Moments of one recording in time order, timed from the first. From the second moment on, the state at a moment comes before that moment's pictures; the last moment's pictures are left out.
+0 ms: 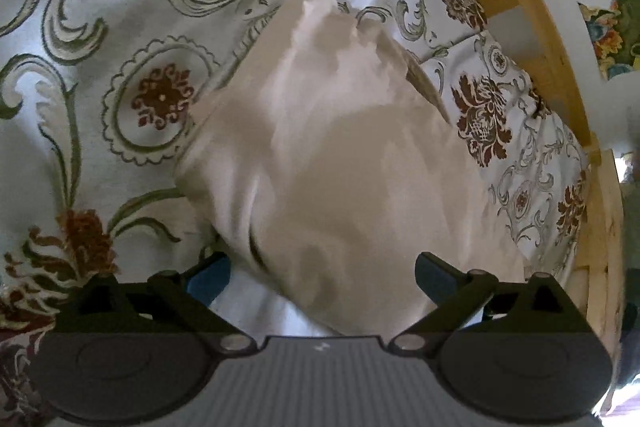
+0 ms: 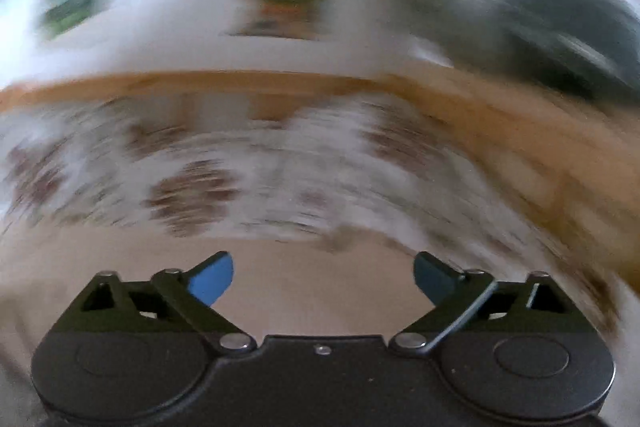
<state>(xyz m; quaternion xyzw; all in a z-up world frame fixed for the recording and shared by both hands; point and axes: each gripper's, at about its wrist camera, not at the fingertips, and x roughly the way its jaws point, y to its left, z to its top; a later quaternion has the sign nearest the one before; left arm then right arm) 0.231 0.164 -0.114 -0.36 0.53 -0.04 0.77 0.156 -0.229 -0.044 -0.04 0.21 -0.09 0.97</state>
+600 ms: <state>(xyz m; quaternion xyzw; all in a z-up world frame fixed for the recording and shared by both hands) 0.244 0.159 -0.137 -0.35 0.53 -0.05 0.77 0.273 -0.150 -0.146 -0.21 0.23 -0.05 0.95</state>
